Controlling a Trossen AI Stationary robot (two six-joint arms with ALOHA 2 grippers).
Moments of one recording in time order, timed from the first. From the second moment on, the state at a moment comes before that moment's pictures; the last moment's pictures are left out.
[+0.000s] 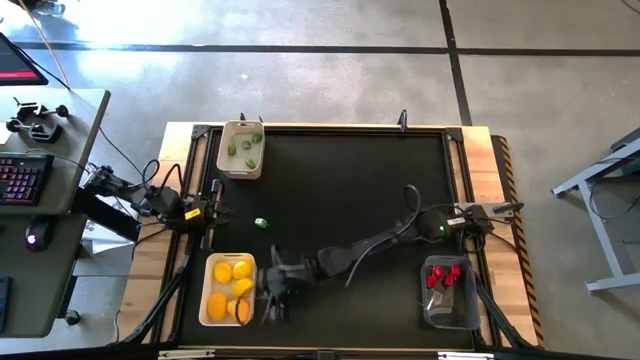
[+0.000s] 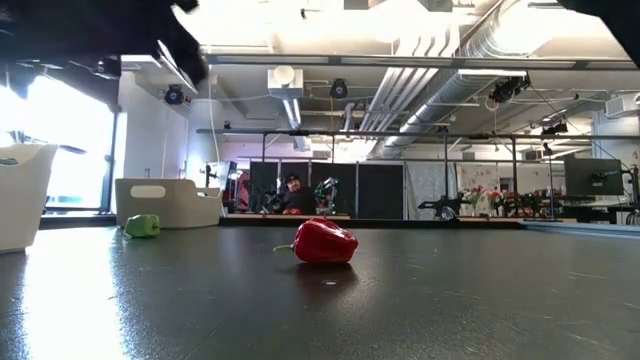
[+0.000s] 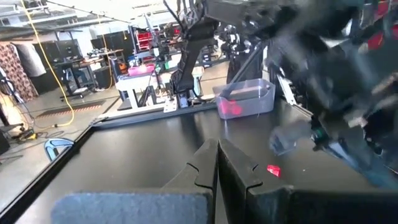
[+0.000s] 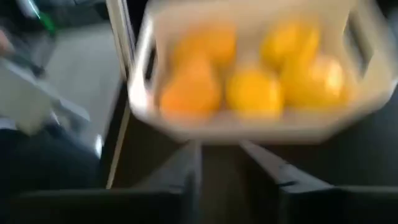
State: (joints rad) left arm -0.39 0.12 0.16 -0.05 -0.31 0.17; right arm 0.35 2.46 2.24 -0.42 0.05 0.32
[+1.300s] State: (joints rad) left arm -0.39 0.13 0.01 0.20 -0.32 0.13; right arm 0.38 2.44 2.13 -1.16 0.16 0.75
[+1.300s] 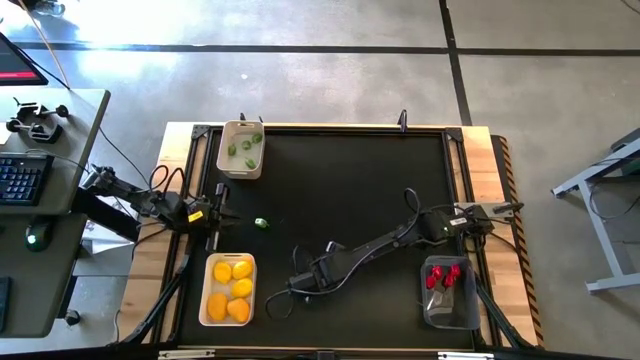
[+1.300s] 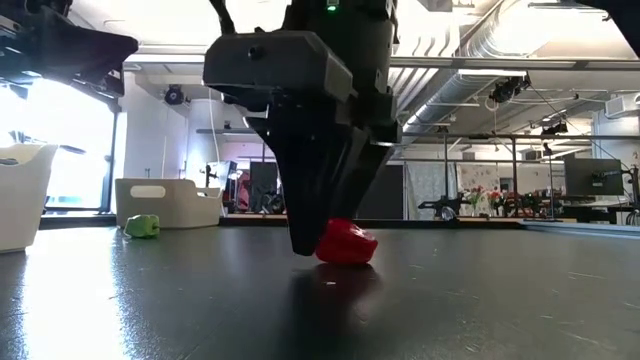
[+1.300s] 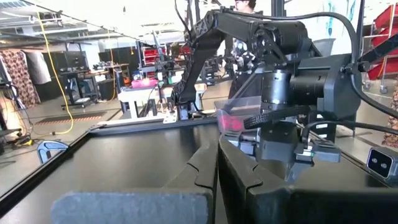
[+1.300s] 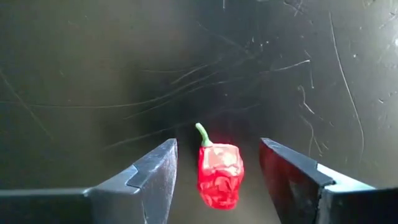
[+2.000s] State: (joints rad) left arm -0.39 0.13 0.01 0.18 -0.32 0.13; right arm 0.43 2.37 2.13 -1.34 0.12 0.90
